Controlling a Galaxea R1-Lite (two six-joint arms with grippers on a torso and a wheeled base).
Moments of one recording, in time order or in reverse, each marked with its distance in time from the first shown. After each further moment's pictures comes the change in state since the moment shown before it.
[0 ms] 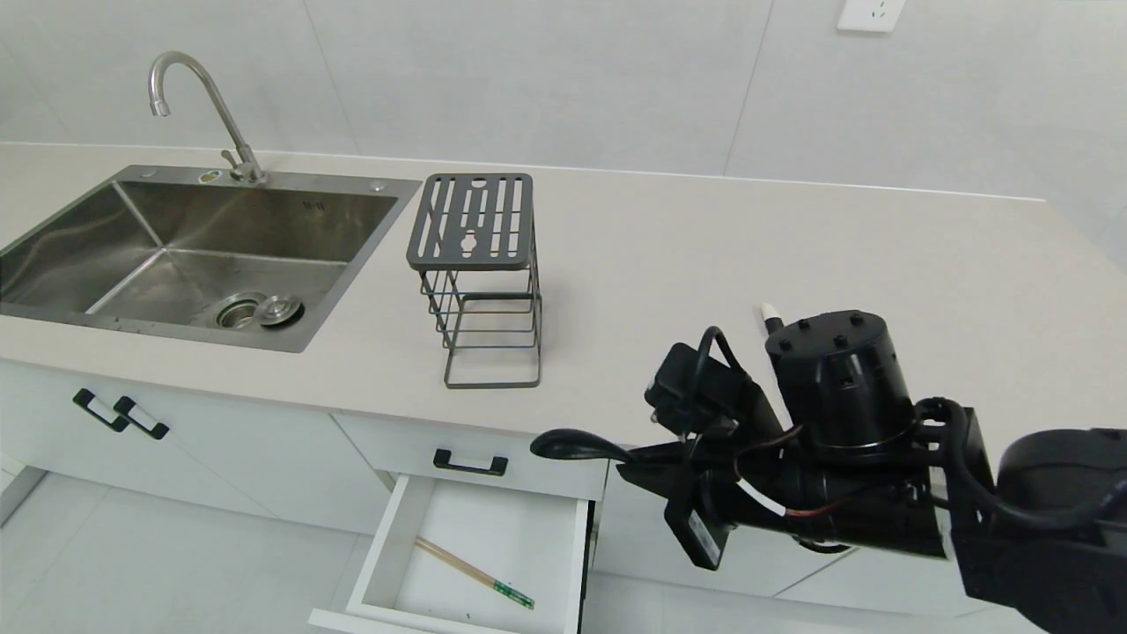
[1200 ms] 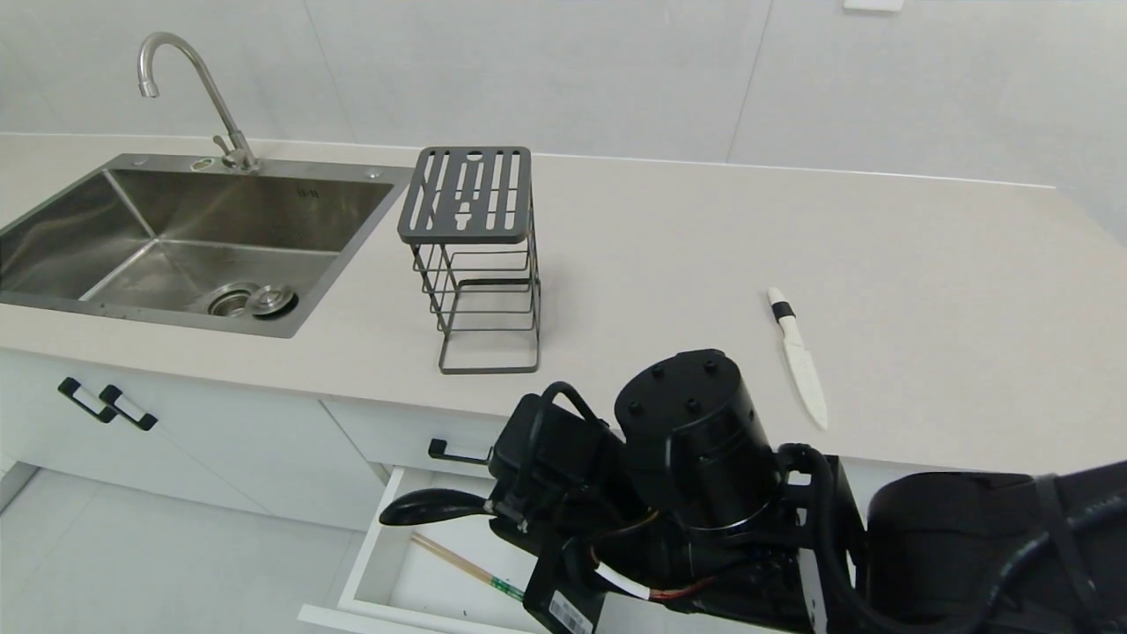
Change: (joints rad) left arm 0.000 0.000 0.000 0.000 0.000 0.000; right arm 0.247 0.147 -0.194 -0.002 -0.068 0.043
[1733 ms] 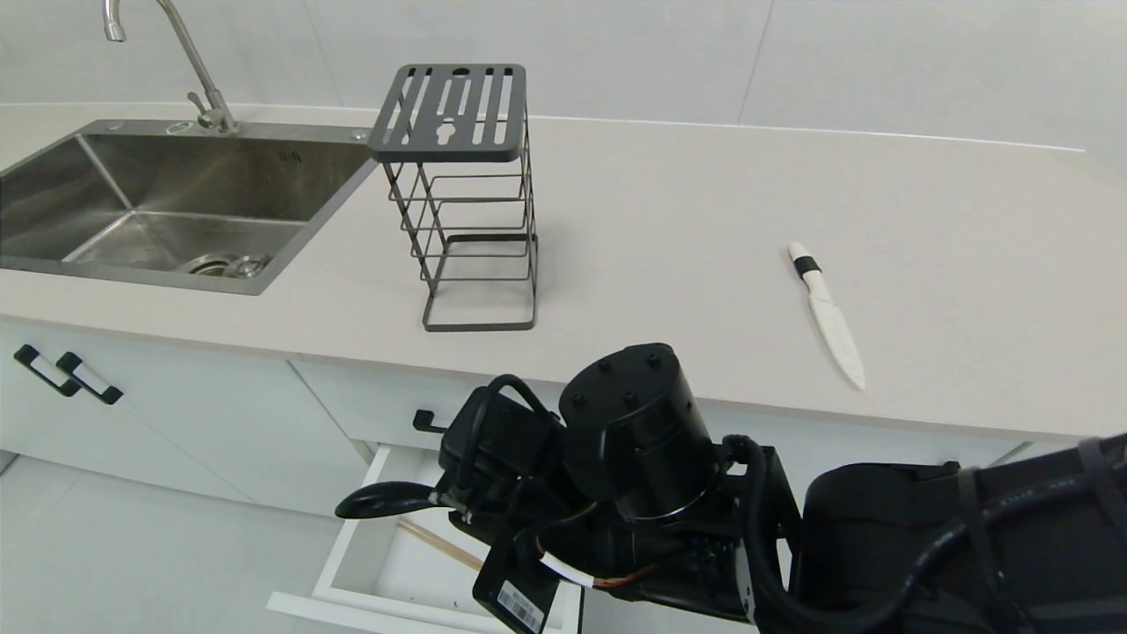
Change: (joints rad) left arm 0.000 0.000 0.000 0.000 0.000 0.000; right arm 0.025 0.073 -0.104 0.004 -0.001 0.000
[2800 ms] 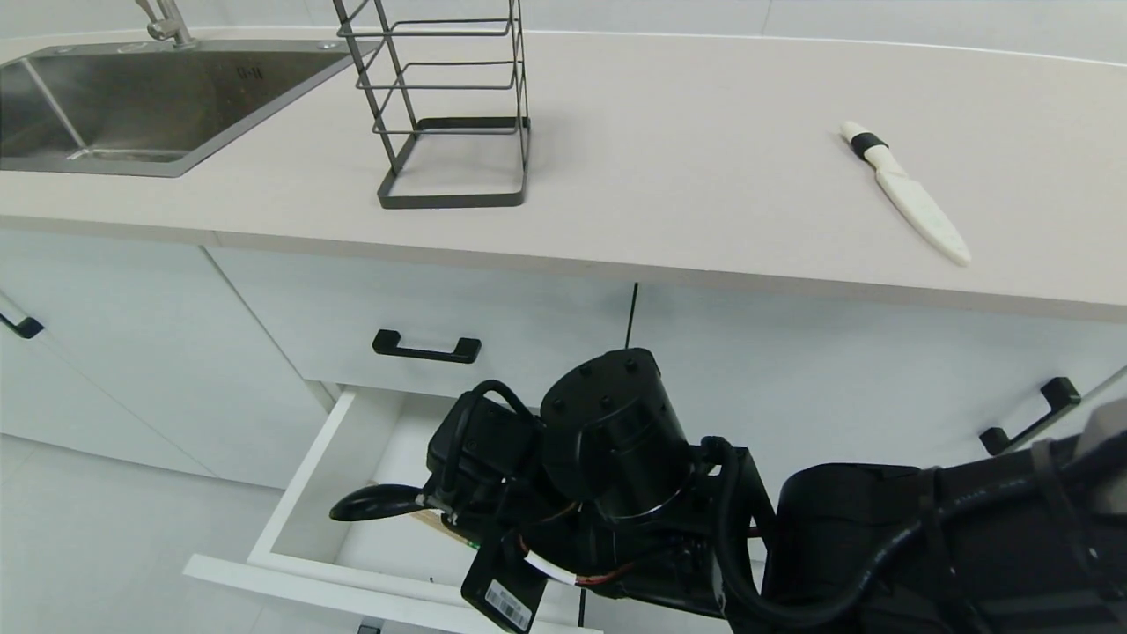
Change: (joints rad) left arm 0.000 0.000 0.000 0.001 0.000 0.000; right arm 0.000 0.036 -0.027 0.000 0.000 -0.004
